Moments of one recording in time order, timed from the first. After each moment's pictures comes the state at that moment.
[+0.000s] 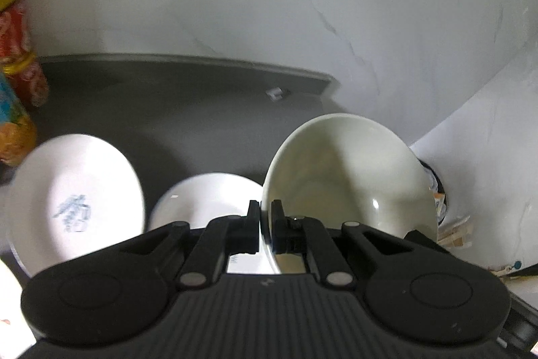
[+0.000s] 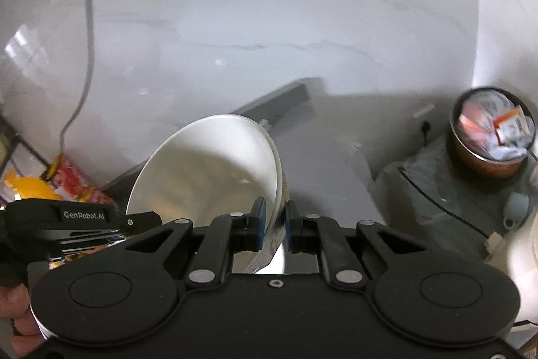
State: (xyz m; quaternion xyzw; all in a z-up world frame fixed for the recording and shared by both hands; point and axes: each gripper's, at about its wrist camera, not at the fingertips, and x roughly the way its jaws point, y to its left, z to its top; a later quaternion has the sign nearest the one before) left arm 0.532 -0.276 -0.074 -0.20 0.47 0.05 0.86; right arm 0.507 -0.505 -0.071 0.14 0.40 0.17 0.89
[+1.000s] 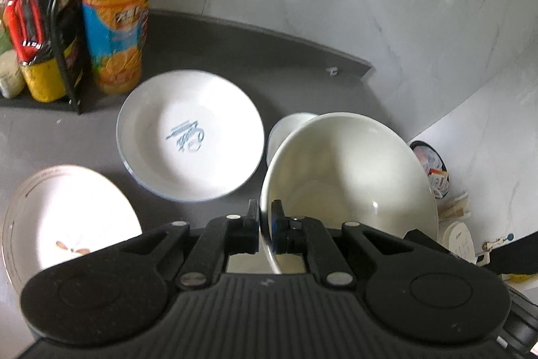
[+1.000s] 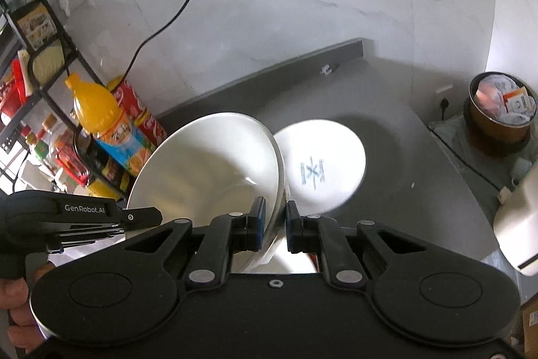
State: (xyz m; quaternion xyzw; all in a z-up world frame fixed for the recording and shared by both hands) left arm 0.372 -0.176 -0.072 -0.23 0.48 0.05 0.85; right arm 0.356 -0.414 -0.062 0.09 0.41 0.19 0.89
